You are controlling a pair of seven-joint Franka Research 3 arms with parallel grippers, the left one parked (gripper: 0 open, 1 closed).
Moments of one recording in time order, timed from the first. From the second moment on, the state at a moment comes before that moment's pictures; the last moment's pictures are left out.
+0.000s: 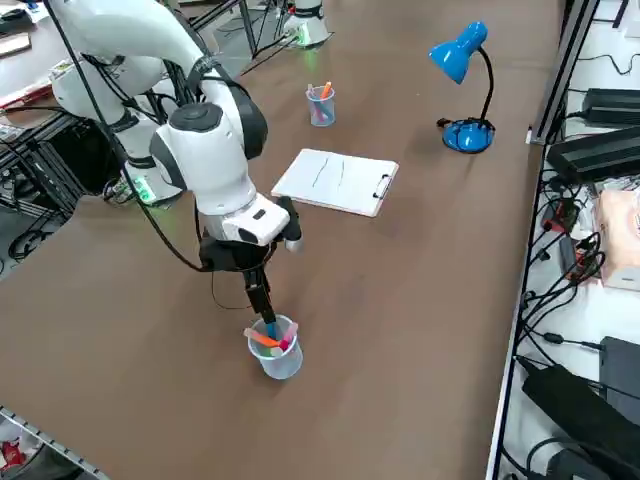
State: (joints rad) arm -0.43 0.36 -0.08 -2.00 -0.08 2.53 -1.10
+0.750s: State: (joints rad) arm -0.43 0.39 -0.08 -1.98 -0.09 2.56 -1.10
